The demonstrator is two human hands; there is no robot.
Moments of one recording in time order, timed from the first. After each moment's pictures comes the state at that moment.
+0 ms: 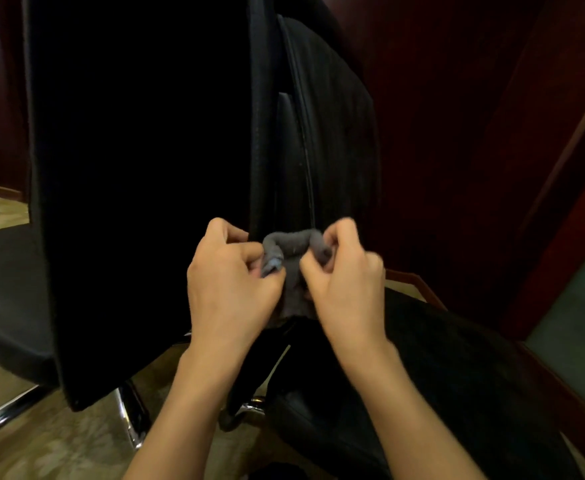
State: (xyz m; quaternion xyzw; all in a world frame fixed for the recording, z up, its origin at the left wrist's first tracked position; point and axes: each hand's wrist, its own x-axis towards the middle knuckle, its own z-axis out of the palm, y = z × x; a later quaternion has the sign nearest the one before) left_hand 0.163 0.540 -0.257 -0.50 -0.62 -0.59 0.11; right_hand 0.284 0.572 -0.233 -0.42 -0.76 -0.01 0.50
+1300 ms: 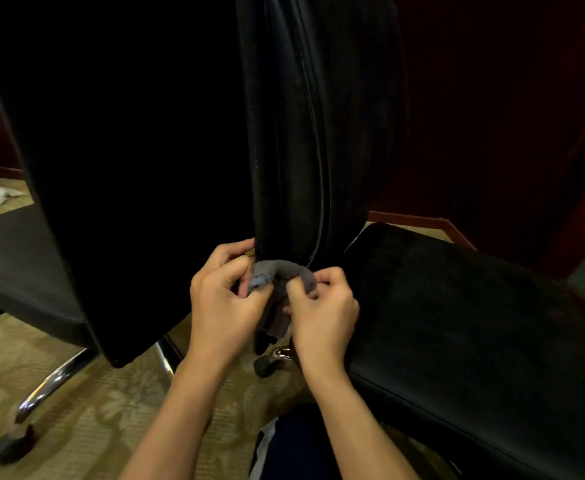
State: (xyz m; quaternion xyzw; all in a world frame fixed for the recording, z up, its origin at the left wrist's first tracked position) left_hand 0.128 0.547 -0.353 -0.58 -0.54 -0.60 0.05; right_hand 0.246 0.576 -0.361 -0.55 -0.57 0.22 0.57
